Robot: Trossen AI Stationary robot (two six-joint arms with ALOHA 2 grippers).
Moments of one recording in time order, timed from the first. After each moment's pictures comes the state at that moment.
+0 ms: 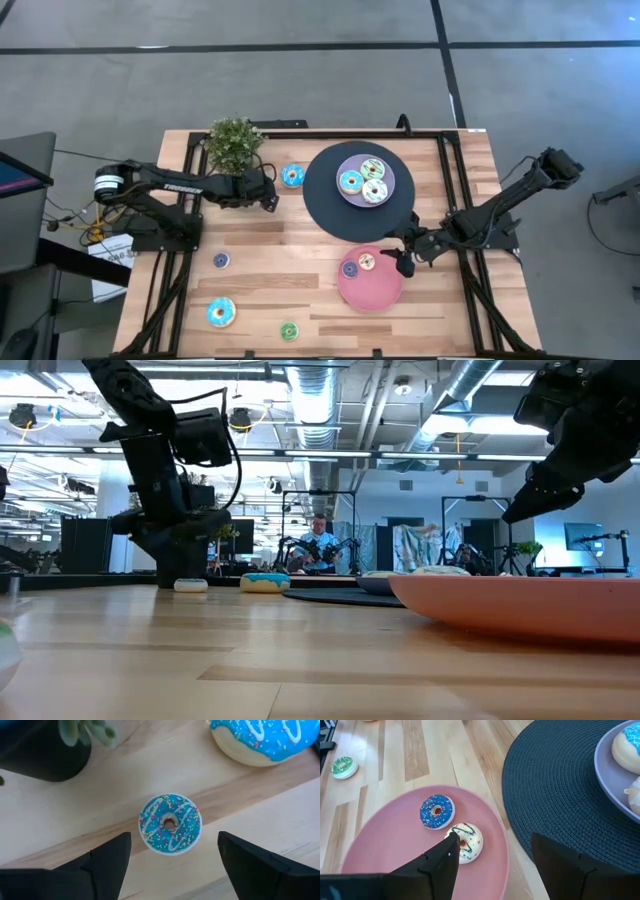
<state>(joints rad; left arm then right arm) 0.24 1.42 0.65 -0.43 -0.45 -0.85 0.51 1.06 0.45 -0.19 0.44 0.62</state>
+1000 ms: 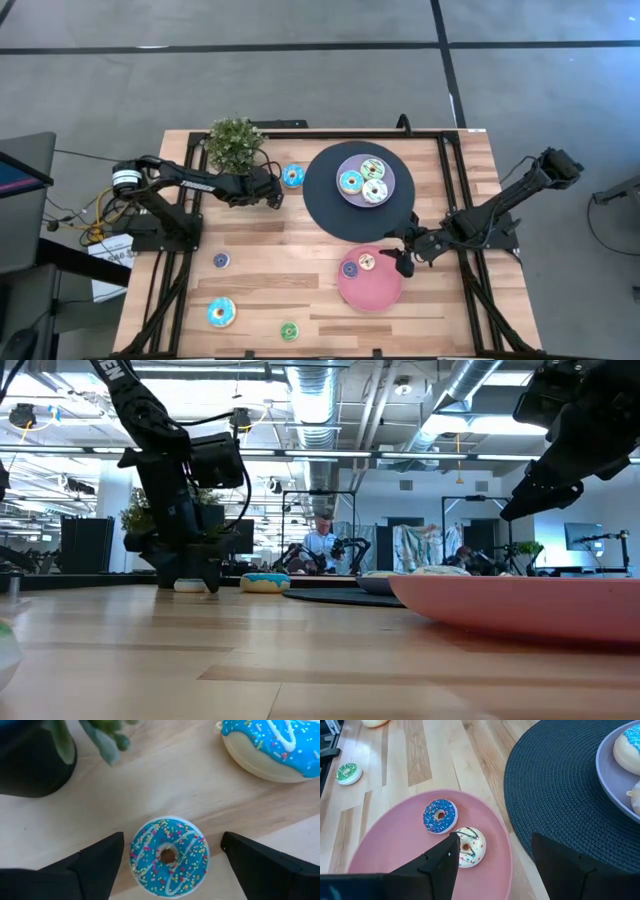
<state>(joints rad) 0.30 1.57 0.65 -0.28 -0.46 -0.81 0.51 1.06 0.45 -0.17 0.45 0.63</state>
